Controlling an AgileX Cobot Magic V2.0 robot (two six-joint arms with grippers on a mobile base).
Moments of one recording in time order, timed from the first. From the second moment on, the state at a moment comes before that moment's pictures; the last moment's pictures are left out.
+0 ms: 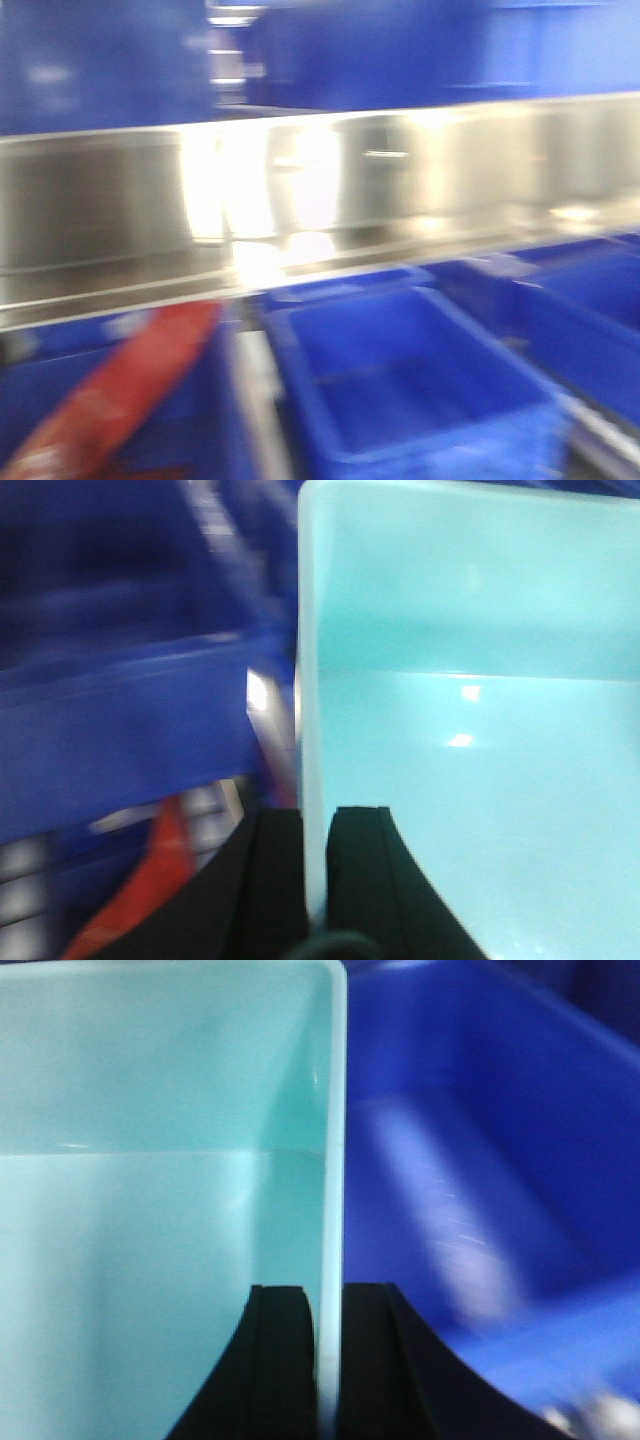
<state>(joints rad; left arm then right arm) -0.48 1.54 -1.91 0.46 1.02 -0.59 0.30 1.51 -1.86 -0.23 0.98 0.39</state>
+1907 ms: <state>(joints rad) -0.48 1.54 -1.91 0.46 1.01 -0.59 0.30 1.51 -1.86 -0.23 0.98 0.39</state>
